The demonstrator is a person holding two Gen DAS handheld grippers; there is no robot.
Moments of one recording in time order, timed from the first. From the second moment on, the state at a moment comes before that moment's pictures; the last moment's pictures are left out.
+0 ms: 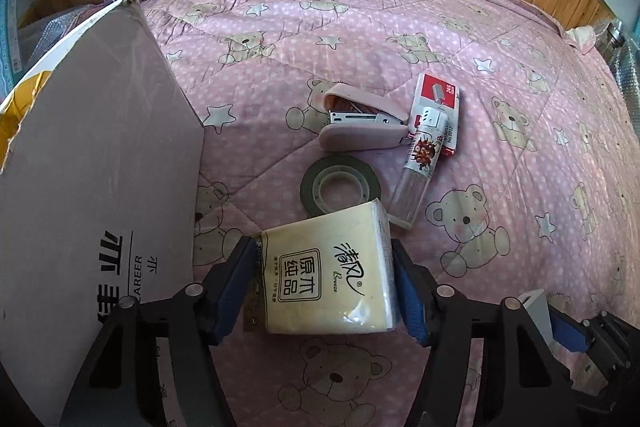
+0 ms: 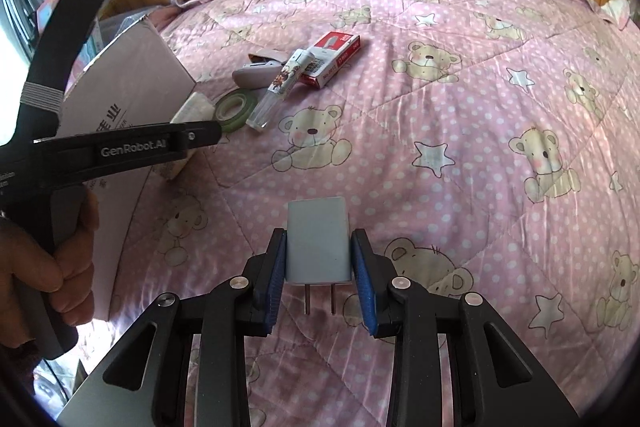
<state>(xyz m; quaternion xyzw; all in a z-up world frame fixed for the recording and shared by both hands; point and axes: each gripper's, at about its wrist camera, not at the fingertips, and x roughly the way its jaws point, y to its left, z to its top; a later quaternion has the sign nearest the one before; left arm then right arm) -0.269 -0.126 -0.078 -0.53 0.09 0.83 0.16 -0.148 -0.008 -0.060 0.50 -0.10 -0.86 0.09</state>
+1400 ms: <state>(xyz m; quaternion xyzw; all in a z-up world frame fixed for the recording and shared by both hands) -0.192 -0.153 -0.028 -0.51 0.02 0.84 0.19 -0.096 0.008 -0.039 0.48 -0.18 -0.85 0.11</state>
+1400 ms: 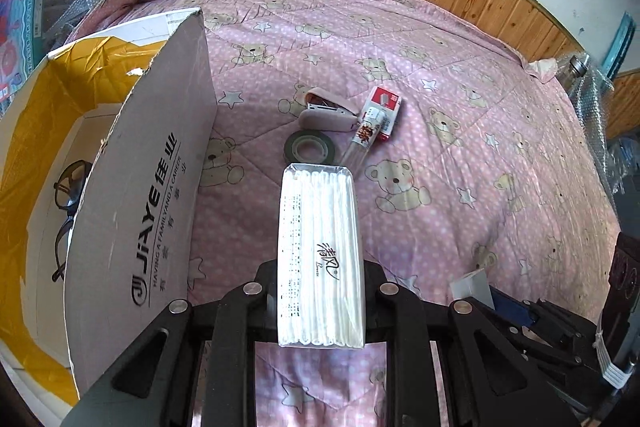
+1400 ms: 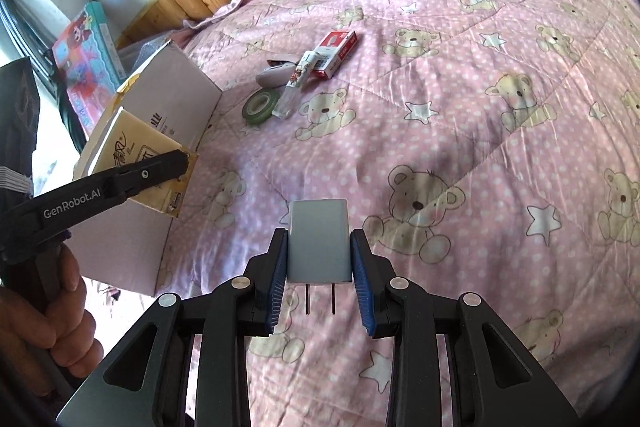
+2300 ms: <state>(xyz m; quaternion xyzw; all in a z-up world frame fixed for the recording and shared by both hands) -0.085 -0.162 0.039 -0.45 0.03 0.86 0.21 -0.015 -0.029 0.012 0.44 -0.14 -0.88 0.14</state>
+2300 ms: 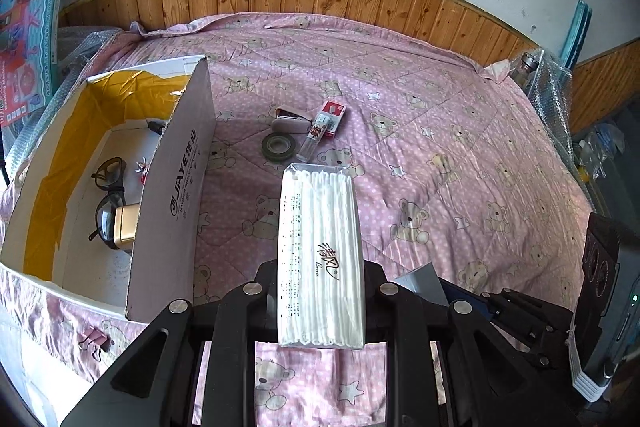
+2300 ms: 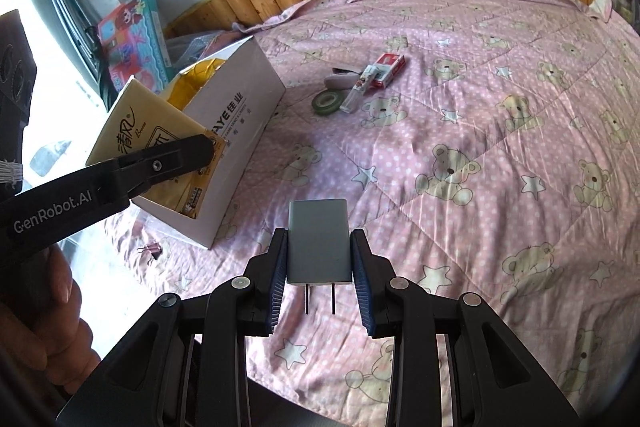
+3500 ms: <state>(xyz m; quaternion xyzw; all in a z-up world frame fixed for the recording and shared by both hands) -0.048 -0.214 0.072 -0.42 -0.01 0.88 0.22 0.021 -0.076 0.050 0.41 -0.09 -0.89 0.18</state>
